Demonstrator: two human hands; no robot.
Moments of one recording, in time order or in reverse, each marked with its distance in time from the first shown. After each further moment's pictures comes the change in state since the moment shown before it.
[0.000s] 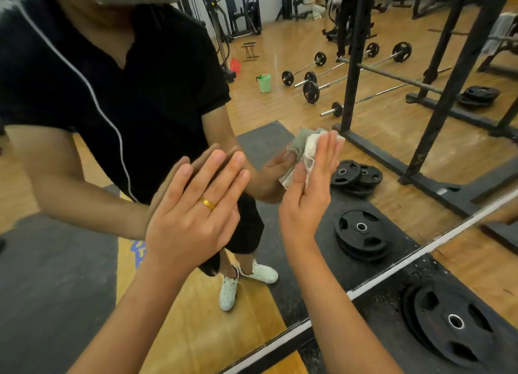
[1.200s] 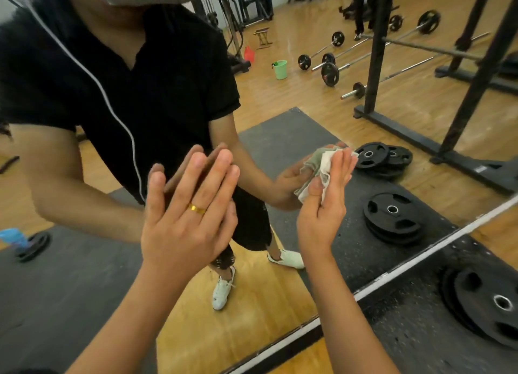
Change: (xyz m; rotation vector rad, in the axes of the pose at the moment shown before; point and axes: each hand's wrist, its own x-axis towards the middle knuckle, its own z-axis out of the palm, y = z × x) left_hand -0.079 -0.057 -0.040 0.026 -0.091 -0.048; right_hand -0.095 -0.011 0.028 0.065 -0.031 0.139
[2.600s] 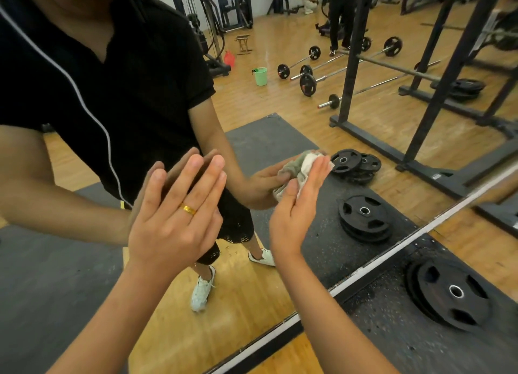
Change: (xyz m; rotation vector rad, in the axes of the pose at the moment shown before) left_hand -0.049 -0.039 -0.012 -0.027 0.084 0.043; right_hand -0.058 -0.044 0.038 -0.061 0.030 0.154
